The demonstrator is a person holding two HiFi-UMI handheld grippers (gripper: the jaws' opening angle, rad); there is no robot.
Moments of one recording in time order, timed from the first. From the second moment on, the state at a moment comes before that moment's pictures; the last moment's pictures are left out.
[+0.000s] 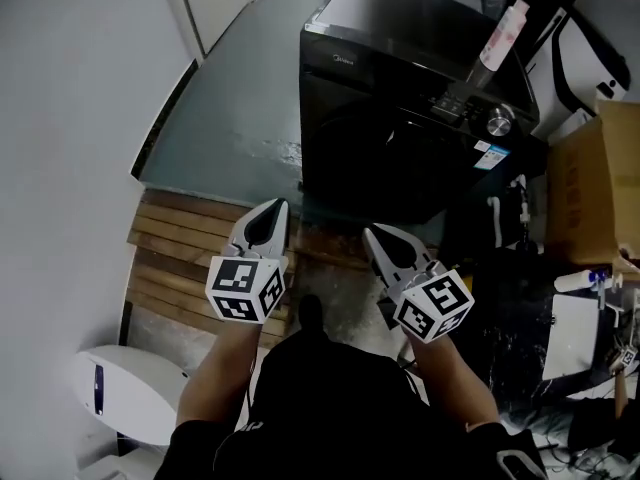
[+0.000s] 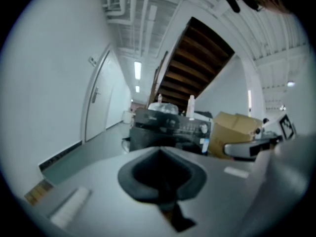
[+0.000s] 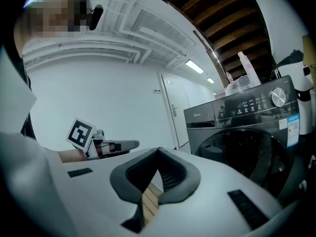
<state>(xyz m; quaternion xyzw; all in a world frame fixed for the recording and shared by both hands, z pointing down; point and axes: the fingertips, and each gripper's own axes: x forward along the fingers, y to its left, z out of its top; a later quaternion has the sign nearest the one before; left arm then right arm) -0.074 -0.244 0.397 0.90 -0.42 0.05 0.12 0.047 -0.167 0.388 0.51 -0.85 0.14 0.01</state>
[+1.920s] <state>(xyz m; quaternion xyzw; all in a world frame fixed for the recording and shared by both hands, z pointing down) 0.164 -0.347 0.435 0.94 -0.30 0.10 0.13 0.368 -0.293 0.512 0.62 -0.73 0.15 0.23</state>
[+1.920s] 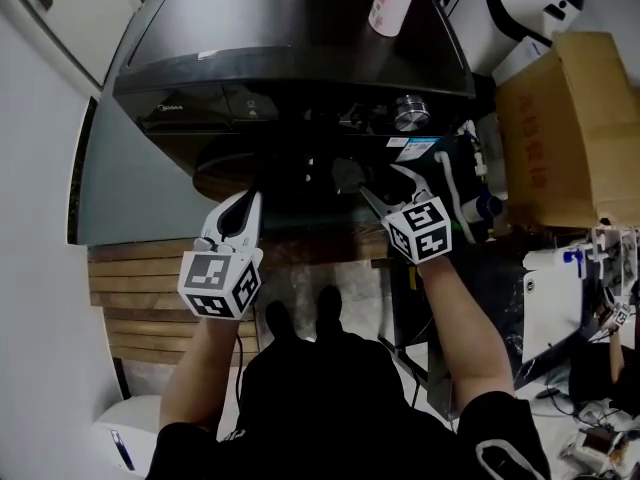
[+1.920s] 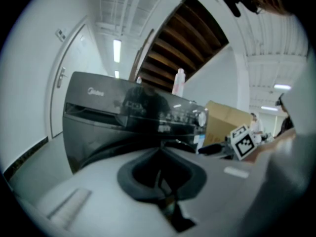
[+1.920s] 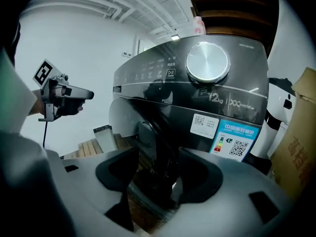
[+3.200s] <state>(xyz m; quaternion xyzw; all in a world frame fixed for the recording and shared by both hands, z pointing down) 0.170 -0.339 0.443 0.93 -0.33 0.13 0.14 0.367 -0.318 0.542 0.46 -0.79 0.08 0.39</state>
